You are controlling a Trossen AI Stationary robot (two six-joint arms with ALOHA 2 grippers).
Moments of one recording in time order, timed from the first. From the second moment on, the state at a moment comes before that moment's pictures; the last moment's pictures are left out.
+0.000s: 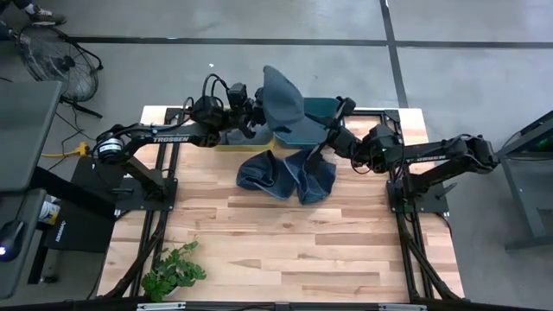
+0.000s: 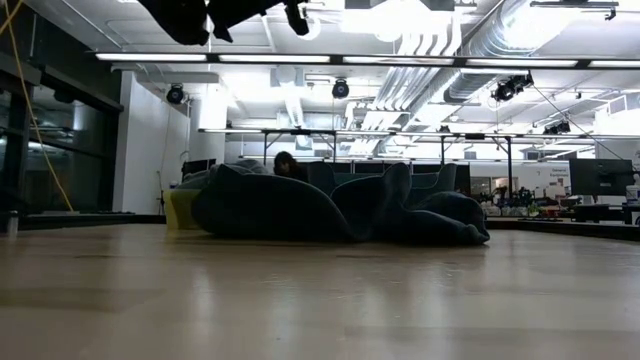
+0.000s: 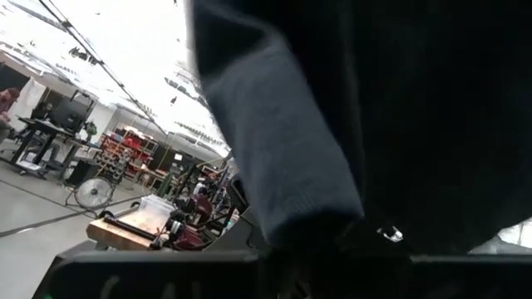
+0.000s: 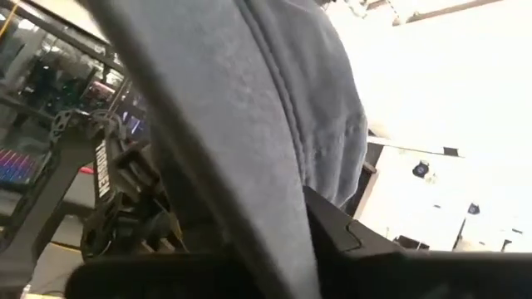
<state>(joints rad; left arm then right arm) 0.35 1.52 1.05 1.08 0.33 -0.65 -0.04 1.31 0.94 0.86 0.32 -0.65</state>
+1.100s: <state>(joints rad) 0.35 1.53 1.05 1.03 0.26 -0.71 -0.08 1.23 0.94 0.80 0.58 -0.75</state>
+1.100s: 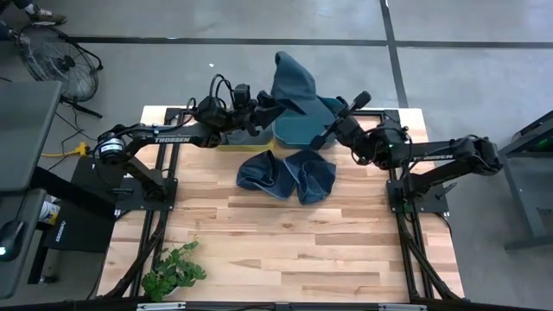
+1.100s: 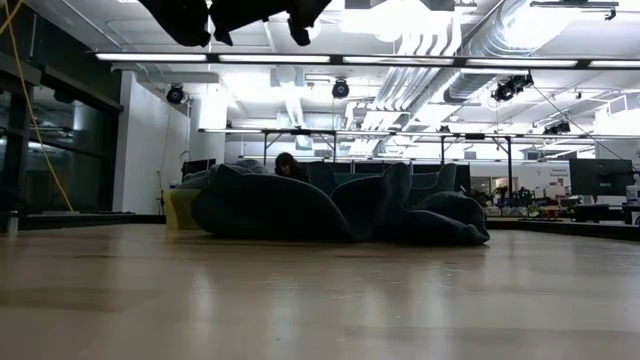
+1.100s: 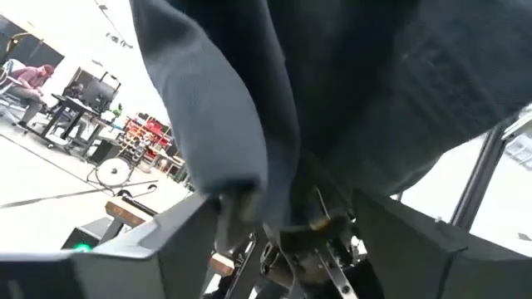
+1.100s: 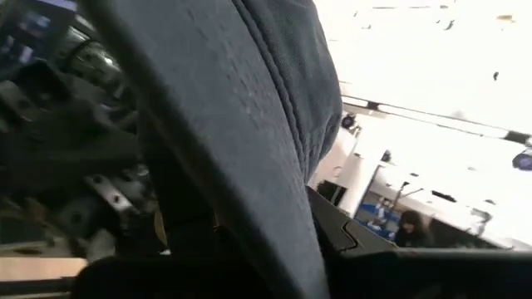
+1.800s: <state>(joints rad) 0.51 1.52 1.05 0.84 0.60 -1.03 -0.24 1.04 0.94 0.12 0.58 -0.97</state>
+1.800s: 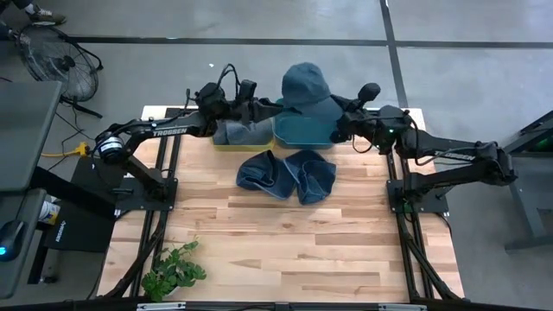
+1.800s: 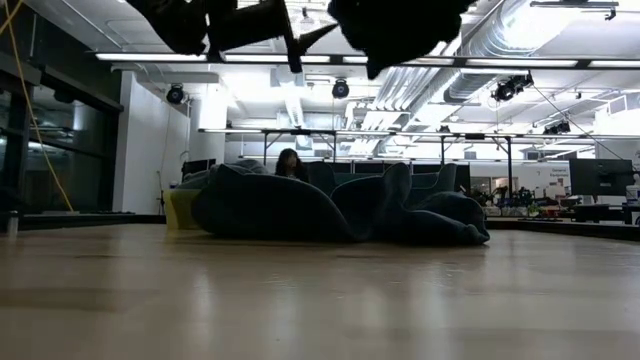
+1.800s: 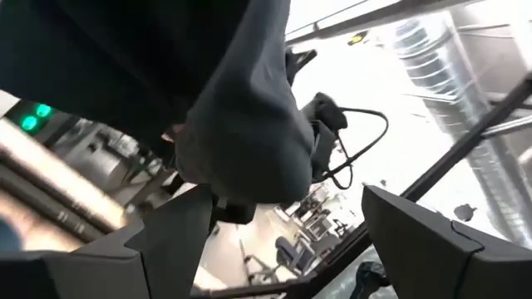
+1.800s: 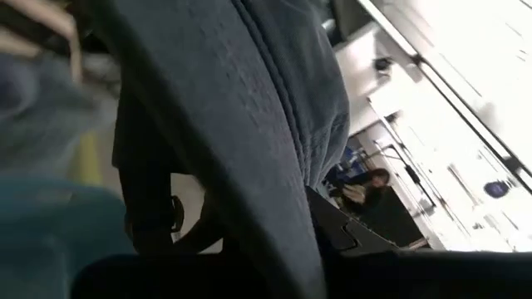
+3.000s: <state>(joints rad) 0.84 1.74 1.26 0.59 1.12 -1.40 -0.26 1.13 0.94 -0.03 0.45 -1.15</state>
